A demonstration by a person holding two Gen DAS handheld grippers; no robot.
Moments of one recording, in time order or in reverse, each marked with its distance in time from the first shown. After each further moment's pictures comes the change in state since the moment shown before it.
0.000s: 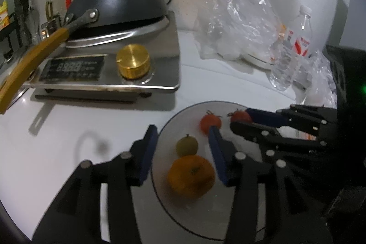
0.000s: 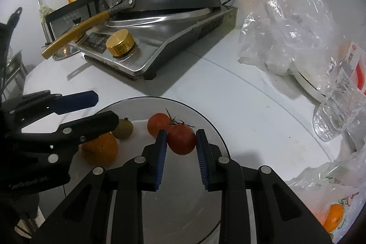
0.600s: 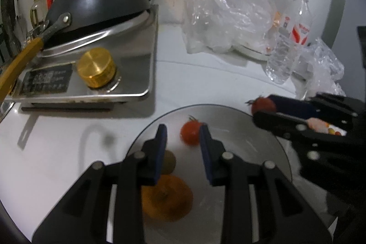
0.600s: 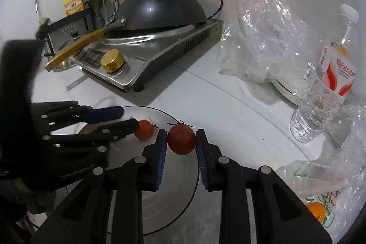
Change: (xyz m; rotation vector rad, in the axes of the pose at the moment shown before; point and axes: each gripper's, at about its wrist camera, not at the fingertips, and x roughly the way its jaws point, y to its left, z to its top) left arm 0.032 -0.031 0.012 0.064 0.045 -0.018; right arm -0.033 -0.022 -0.003 0.015 -0.063 -0.032
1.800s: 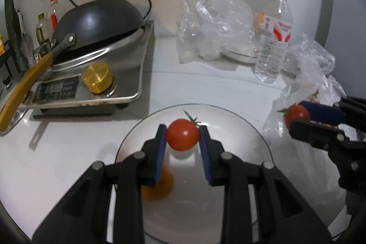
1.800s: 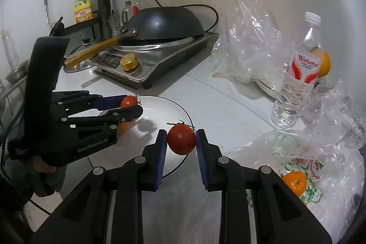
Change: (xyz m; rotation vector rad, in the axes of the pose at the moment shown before) left arm -0.026 -0.030 -0.014 0.064 -0.077 0.051; right arm -0.071 -0.004 -0.040 -0.009 -0.094 0.008
